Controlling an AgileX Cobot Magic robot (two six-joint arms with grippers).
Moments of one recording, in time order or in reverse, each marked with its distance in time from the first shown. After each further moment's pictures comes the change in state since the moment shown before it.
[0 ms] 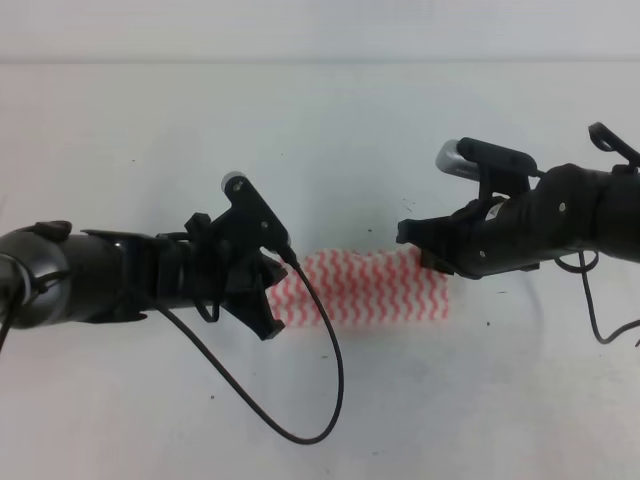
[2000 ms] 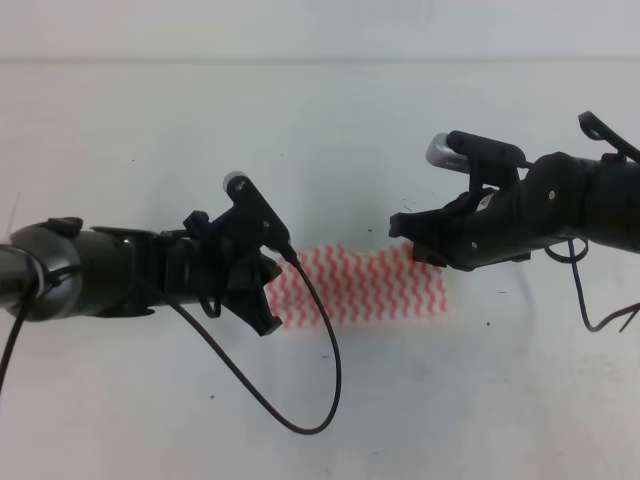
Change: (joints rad) left arm 0.000 0.037 -0.040 -0.002 -0.040 0.016; right arm 0.000 0.029 -0.057 -0.001 0.028 -0.019
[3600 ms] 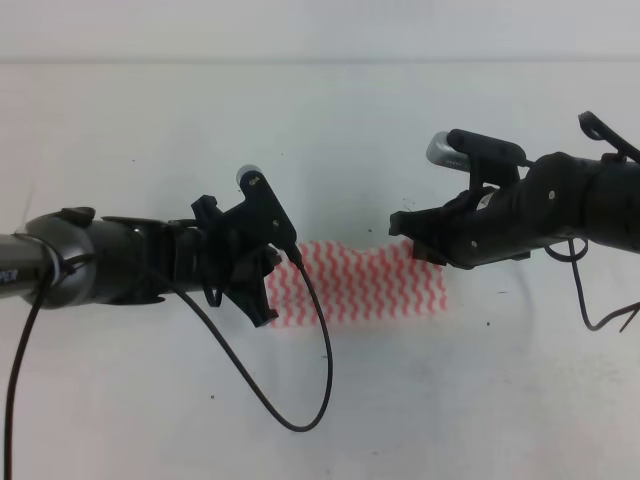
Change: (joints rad) left arm 0.001 0.039 -0.051 -0.002 -0.033 0.133; right arm 0.000 0.001 0.000 0.000 -0.010 0.000
